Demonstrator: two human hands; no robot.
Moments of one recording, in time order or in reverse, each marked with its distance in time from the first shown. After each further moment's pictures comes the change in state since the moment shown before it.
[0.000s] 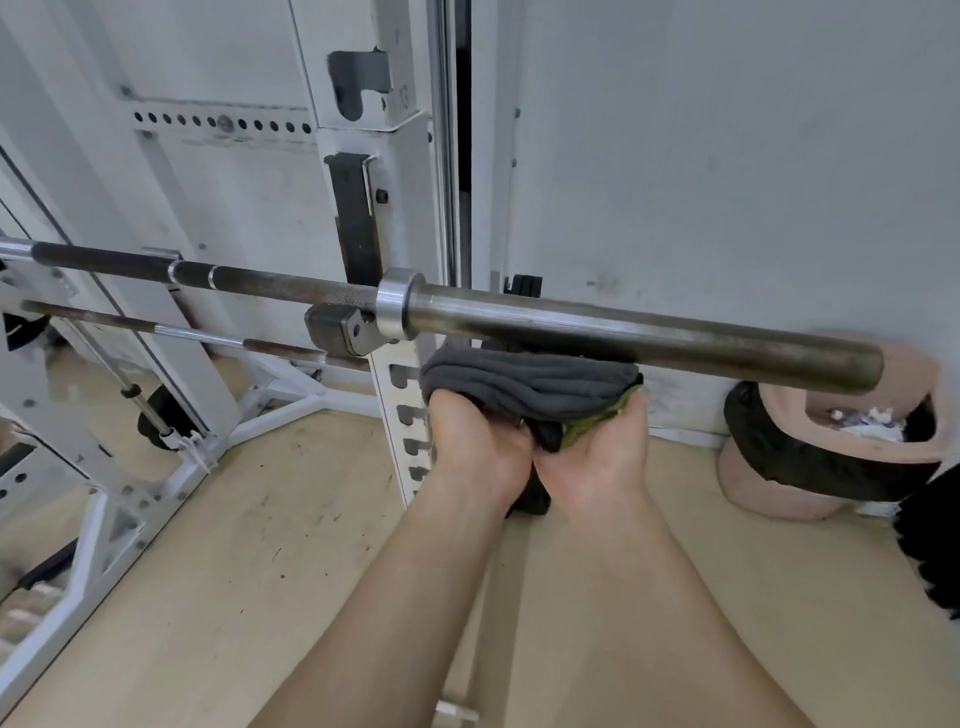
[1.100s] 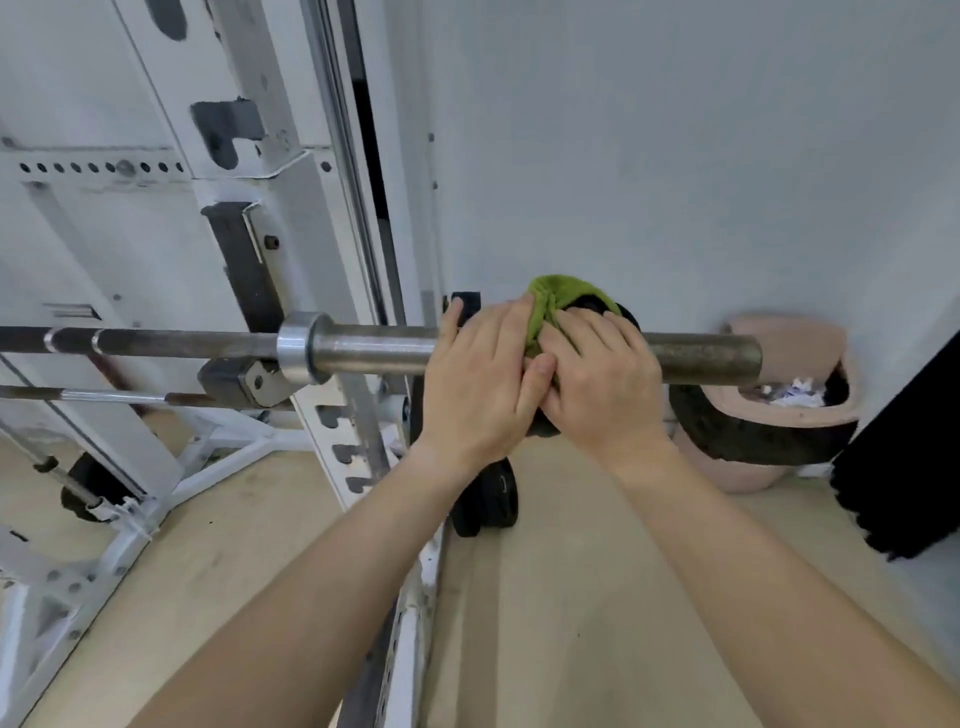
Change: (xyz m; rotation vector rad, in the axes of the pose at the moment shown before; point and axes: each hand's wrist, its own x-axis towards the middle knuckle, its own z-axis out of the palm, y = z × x) left_hand 0.048 -0.026 0.037 2.124 -0.426 1.260; right_hand 0.048 -0.109 -0.018 -2.092 -0.114 -1.944
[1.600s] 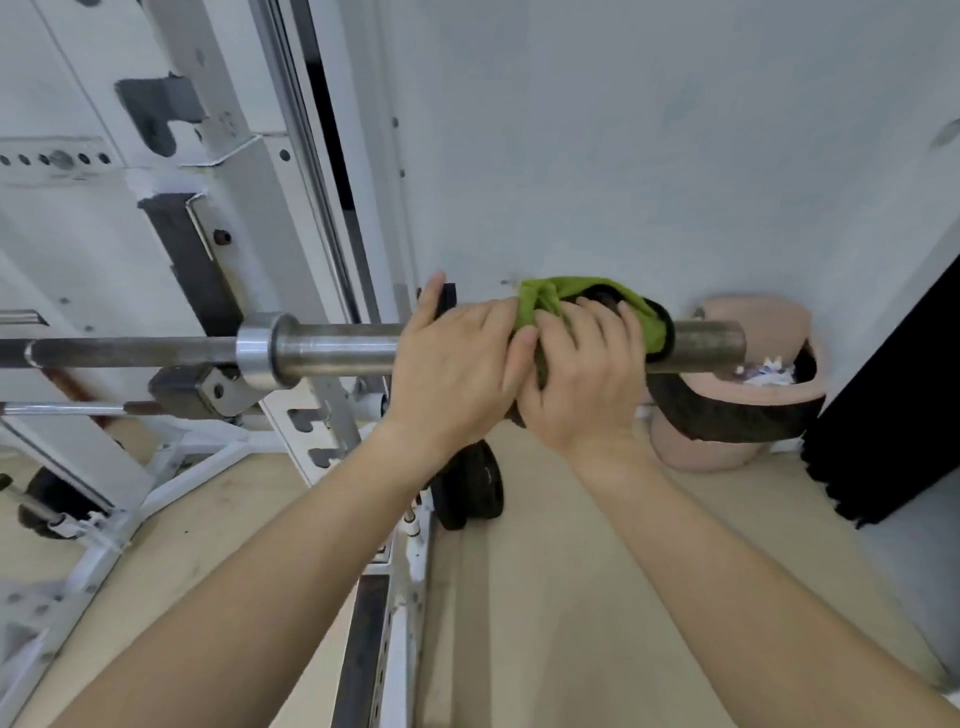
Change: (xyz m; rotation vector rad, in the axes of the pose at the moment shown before) left_hand 0.018 -0.001 -0.013 0.182 -0.031 0.073; right_hand -0.007 -0.013 0.006 -0.049 0.067 0.280
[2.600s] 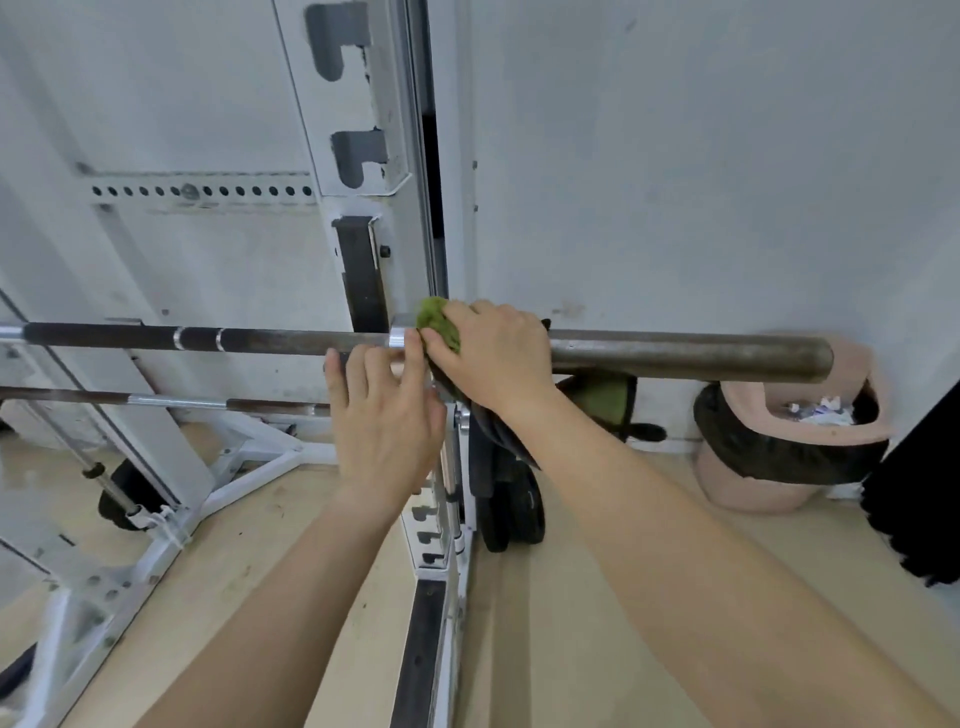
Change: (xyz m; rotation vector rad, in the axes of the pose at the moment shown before) left_hand -0.115 -0.116 -0.026 0.335 0.150 -0.363; right_hand 0.047 -0.167 0.026 0.087 -0.441 -0.160
